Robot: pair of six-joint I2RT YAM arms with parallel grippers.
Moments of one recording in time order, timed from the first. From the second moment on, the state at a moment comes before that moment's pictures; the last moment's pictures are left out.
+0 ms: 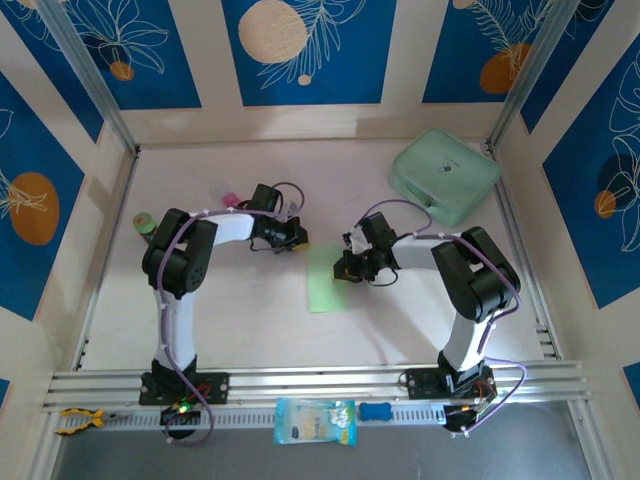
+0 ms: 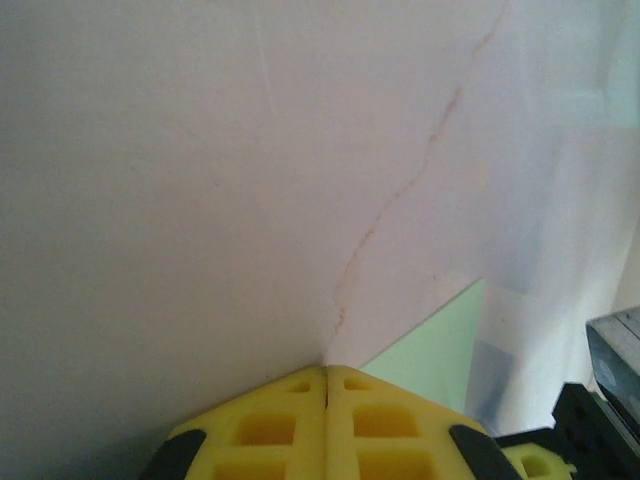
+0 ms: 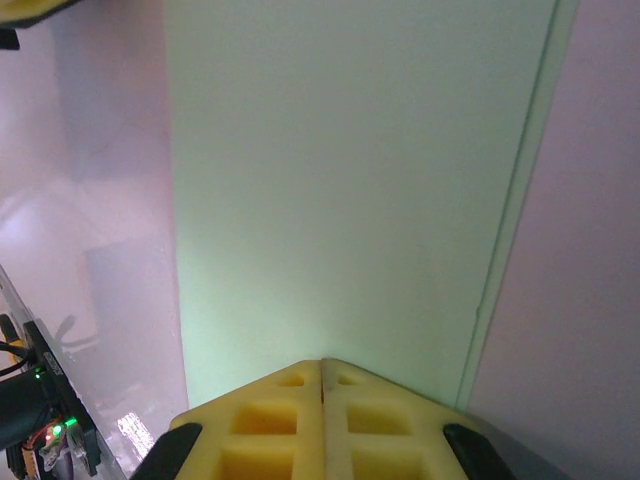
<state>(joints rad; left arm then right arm) -0.41 2.08 1.26 -0.22 0.62 -0.67 0.47 1.80 0.84 -0.16 -0.62 0.53</state>
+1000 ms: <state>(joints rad) -0.54 1.84 1.01 -0.21 0.67 -0.57 0.46 1.79 0.83 -0.16 -0.64 0.53</state>
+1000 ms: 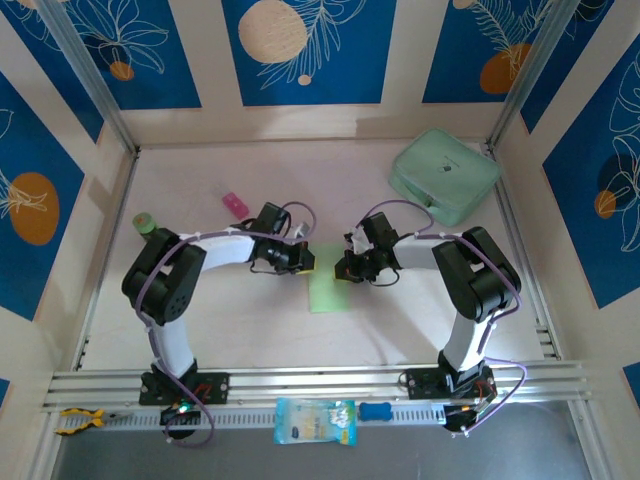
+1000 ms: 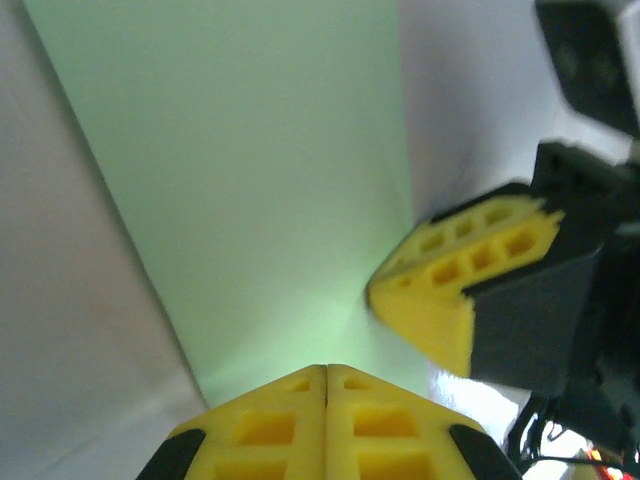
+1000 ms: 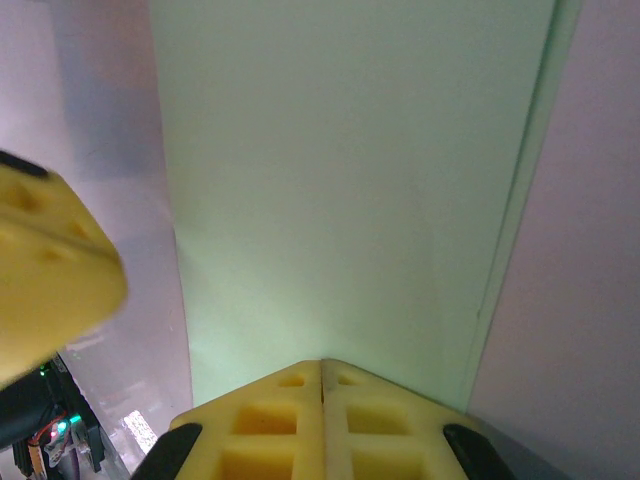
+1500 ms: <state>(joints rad) -0.55 1.87 0.95 -0.15 0.65 -0.55 0.46 1.79 0.83 -0.17 -0.63 0.53</state>
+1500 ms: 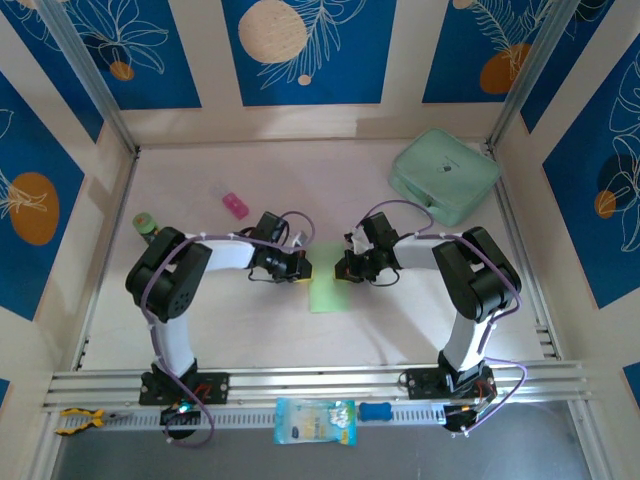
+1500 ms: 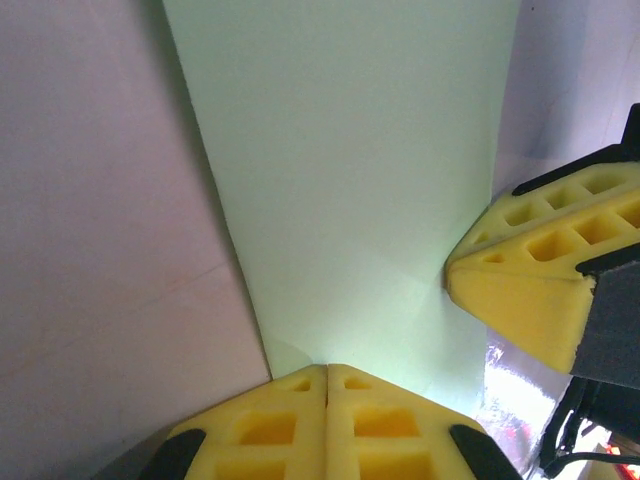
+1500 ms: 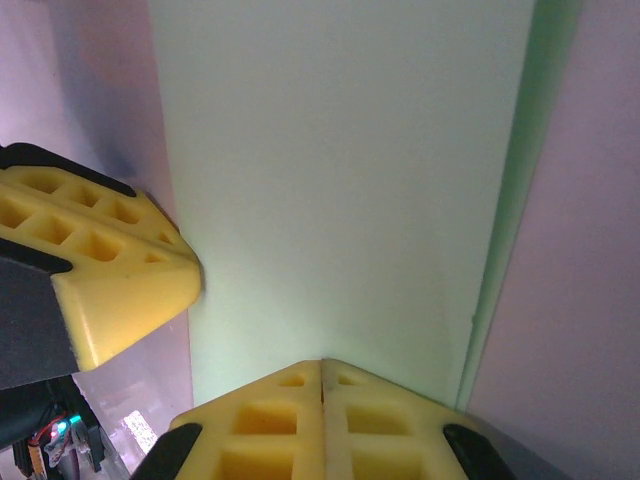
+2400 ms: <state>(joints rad) -0.60 1.84 0.92 -0.15 0.61 -0.57 0.46 1.79 0.83 -0.17 -0.64 0.53</state>
